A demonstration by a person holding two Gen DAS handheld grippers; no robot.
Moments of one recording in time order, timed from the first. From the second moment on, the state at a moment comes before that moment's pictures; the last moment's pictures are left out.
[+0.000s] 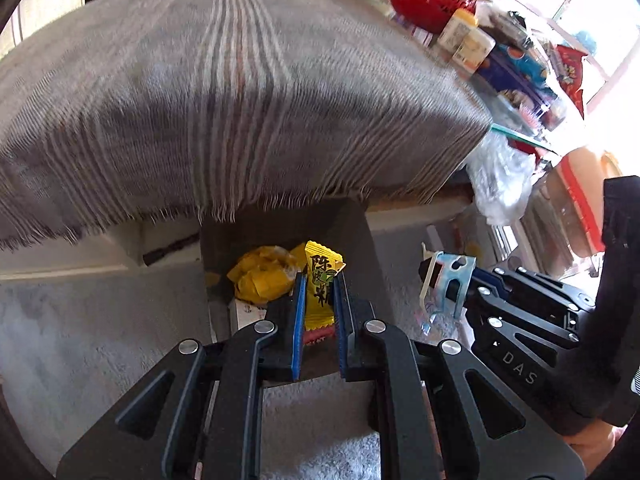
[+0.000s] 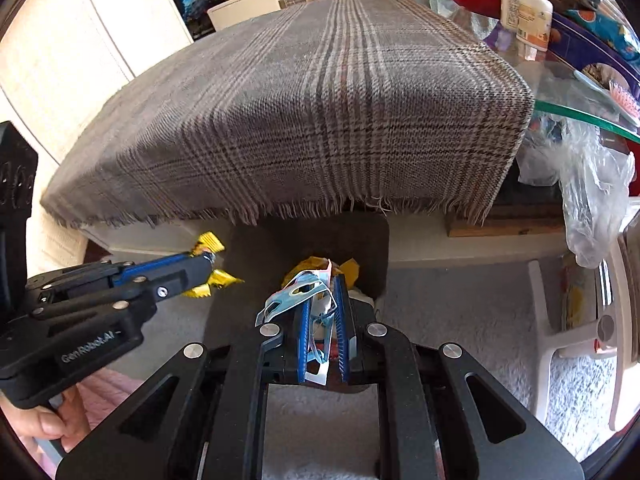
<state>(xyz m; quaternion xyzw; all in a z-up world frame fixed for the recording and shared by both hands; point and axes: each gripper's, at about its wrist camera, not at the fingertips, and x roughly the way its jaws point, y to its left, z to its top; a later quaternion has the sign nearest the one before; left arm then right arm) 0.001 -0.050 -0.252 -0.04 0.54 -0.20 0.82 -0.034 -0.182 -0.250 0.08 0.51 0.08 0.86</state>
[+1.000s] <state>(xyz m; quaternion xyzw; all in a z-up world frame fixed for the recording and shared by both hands) 0.017 -0.039 -0.287 -0.05 0.56 -0.20 0.80 -0.021 -0.187 -0.307 0.09 0.57 0.06 0.81</state>
